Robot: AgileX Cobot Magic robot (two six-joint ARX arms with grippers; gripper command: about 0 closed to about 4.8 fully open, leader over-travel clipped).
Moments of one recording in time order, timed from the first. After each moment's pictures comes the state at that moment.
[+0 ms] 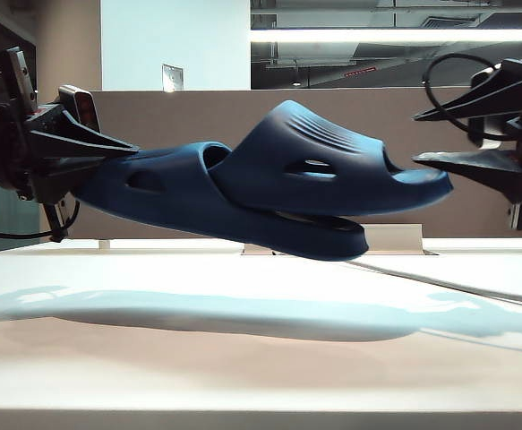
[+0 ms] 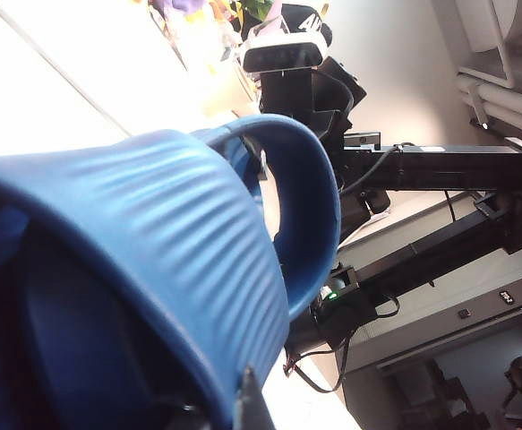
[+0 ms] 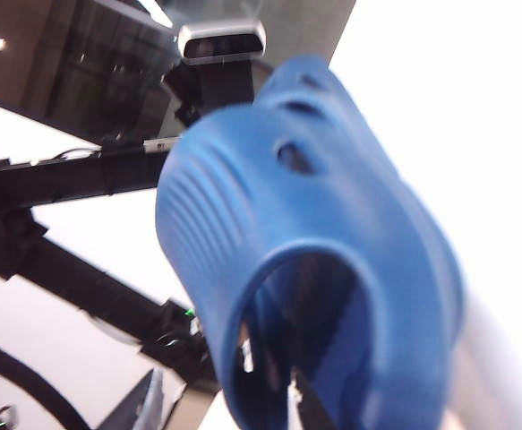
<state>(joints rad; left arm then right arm) -0.03 1.74 0.78 0.56 1.58 -0.58 -0.02 1.56 0.58 0.76 -1.43 0.87</state>
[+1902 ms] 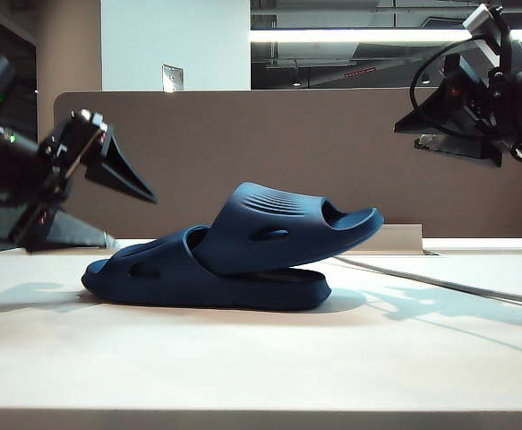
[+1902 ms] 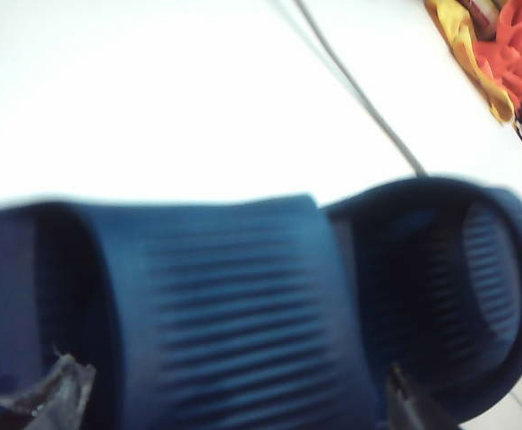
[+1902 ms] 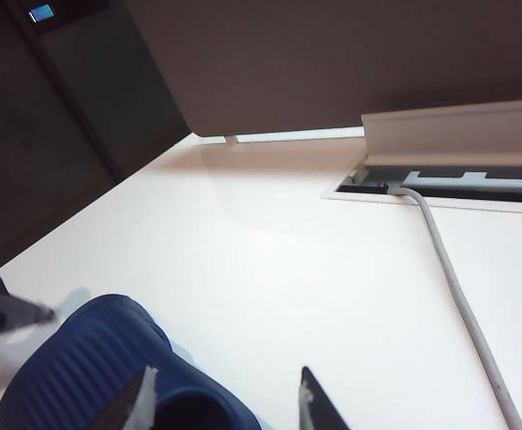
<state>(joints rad) -0.10 1.61 0.79 0.25 0.72 -0.26 0.11 1.48 0.58 0.85 -0.60 0.31</state>
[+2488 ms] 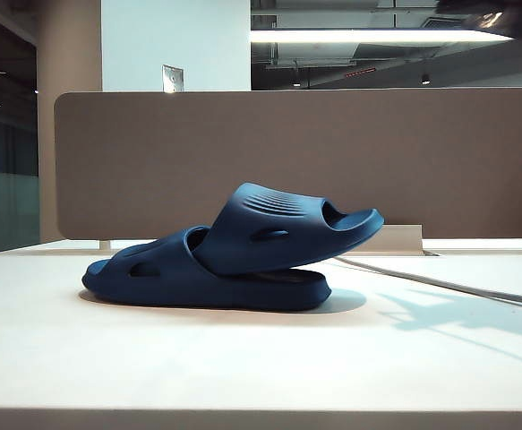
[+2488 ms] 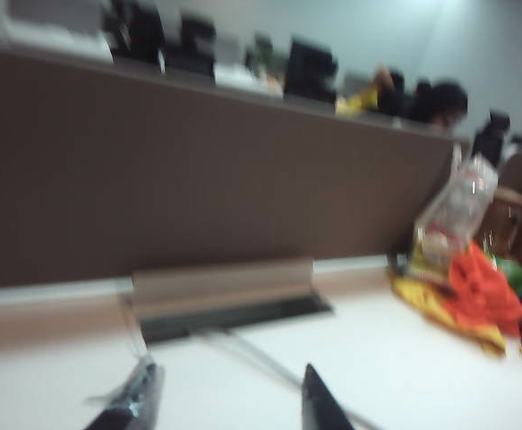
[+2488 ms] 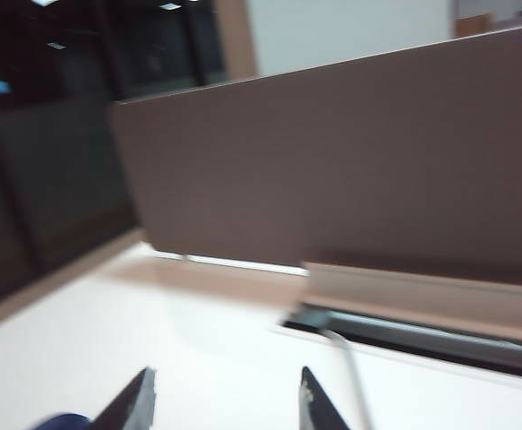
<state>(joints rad) -0.09 0.88 0.79 0.22 0.46 -0.24 0.11 1.07 0.58 0.66 -0.42 0.23</state>
